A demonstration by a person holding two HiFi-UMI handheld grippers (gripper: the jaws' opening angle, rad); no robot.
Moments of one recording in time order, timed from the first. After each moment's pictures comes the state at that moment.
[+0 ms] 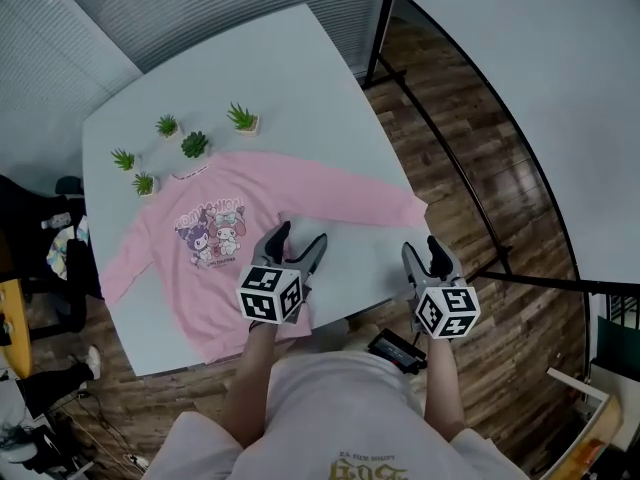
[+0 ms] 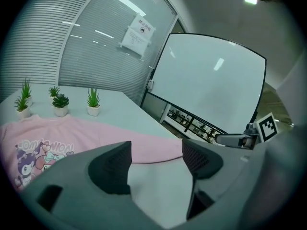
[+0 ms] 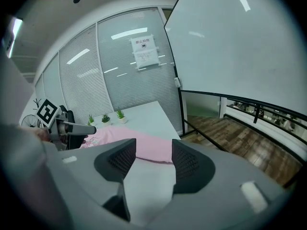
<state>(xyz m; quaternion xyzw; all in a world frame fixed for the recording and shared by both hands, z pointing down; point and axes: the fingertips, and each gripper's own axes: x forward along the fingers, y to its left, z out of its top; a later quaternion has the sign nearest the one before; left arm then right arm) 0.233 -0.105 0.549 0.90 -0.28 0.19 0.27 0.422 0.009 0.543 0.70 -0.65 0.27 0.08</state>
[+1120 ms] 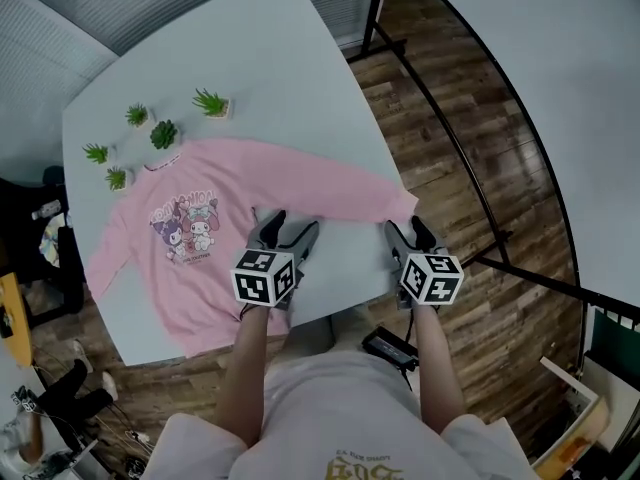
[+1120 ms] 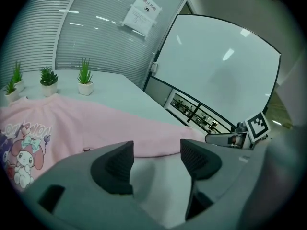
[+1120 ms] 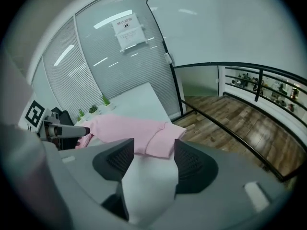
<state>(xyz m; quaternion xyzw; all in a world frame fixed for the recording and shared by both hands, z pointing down) 0.278 -0.112 0.622 0.87 -0.28 0.26 0.31 0.467 -0.023 0.643 0.68 -0.62 0.38 0.10</state>
